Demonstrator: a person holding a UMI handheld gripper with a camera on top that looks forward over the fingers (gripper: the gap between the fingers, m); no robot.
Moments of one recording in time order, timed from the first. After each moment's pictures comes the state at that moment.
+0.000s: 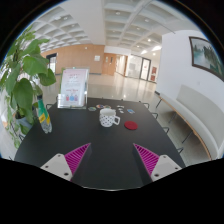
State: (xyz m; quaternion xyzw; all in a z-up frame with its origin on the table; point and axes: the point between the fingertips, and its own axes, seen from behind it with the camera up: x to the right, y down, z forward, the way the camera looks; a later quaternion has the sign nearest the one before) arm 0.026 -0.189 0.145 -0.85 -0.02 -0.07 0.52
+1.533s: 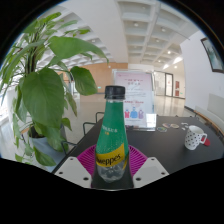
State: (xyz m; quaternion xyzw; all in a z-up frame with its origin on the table) arm -0.326 0.020 0.067 -0.79 -0.09 0.06 0.60
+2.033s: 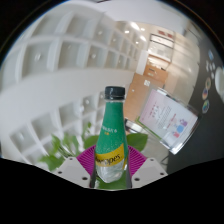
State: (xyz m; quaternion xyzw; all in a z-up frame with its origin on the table) arm -0.285 0.017 0.316 -0.56 0.13 0.61 0.54
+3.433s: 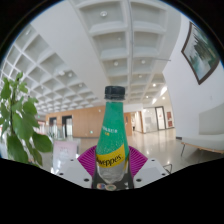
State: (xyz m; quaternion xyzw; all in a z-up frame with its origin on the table) arm 0.087 0.108 0.332 -0.63 -0.03 0.09 0.77
